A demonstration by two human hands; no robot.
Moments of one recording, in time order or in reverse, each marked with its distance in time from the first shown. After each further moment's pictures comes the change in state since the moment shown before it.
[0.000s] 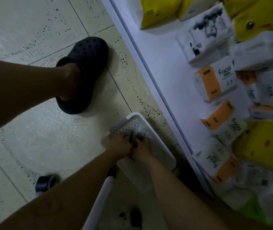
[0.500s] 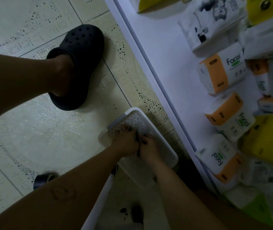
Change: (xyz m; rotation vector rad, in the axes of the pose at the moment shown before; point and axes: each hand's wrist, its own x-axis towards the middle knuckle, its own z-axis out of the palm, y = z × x) left_hand 0.022 0.000 0.015 0.282 -0.203 0.183; right_hand -0.005 0.019 -0.010 0.264 0.125 -0.025
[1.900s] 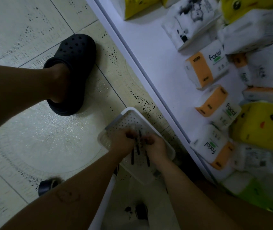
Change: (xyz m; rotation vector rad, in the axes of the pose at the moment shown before) left_hand -0.021 0.009 0.005 -0.577 0.270 -0.132; right_hand -0.024 0.006 -0.019 0.148 0.161 0.026
